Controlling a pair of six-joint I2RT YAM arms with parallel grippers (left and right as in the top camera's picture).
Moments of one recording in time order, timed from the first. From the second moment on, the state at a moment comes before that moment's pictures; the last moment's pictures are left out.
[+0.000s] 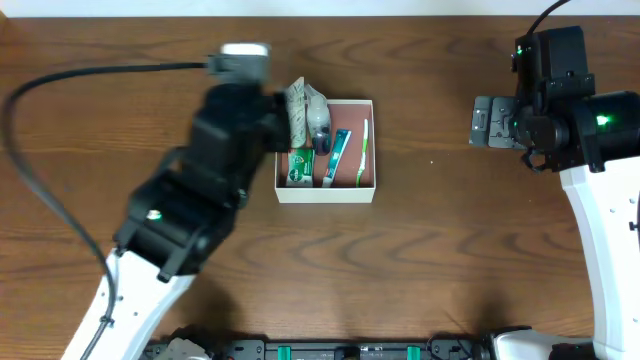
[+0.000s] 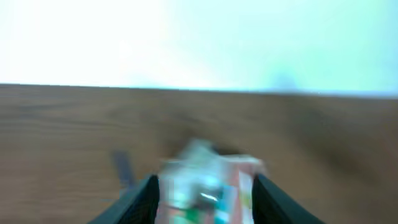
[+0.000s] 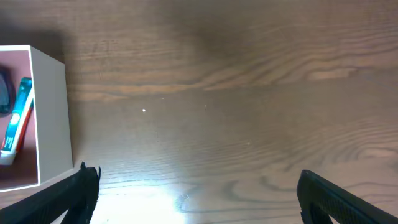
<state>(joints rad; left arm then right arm) -0.51 1.20 1.41 -0.68 -0.35 -0.34 0.17 1.48 1.73 -1.33 0.26 0.23</state>
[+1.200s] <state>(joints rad) -0.14 1.91 1.41 -0.46 -0.25 -0.39 0.17 1.48 1.73 -1.33 0.26 0.23</state>
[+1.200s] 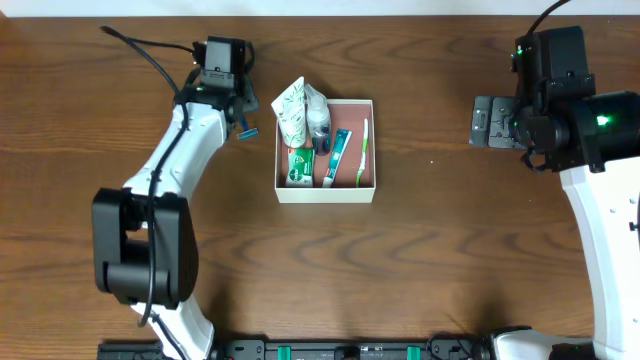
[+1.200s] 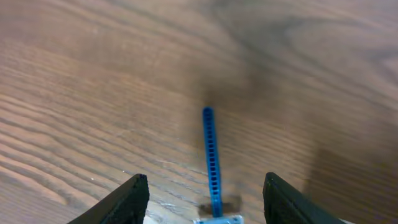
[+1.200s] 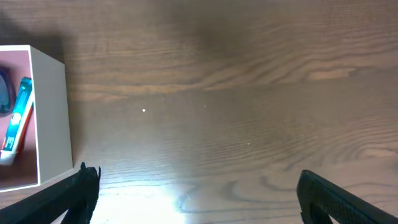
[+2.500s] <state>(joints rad) -0.13 2.08 1.41 -0.42 -0.15 -0.41 0.17 1.48 1.73 -1.33 0.26 0.23</state>
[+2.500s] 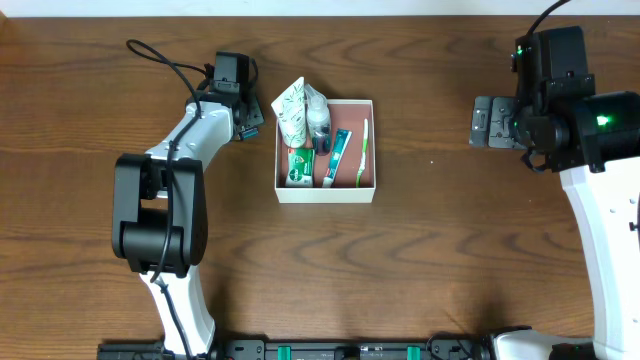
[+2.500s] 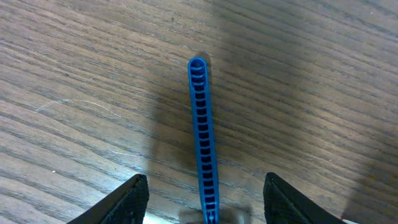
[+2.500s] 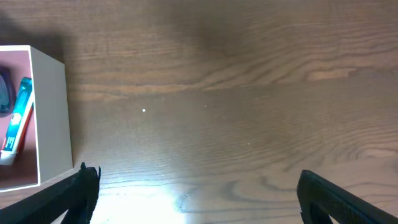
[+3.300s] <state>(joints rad) -0.13 2.12 1.41 -0.42 -0.14 -0.42 0.17 1.48 1.73 -1.33 0.26 0.23</state>
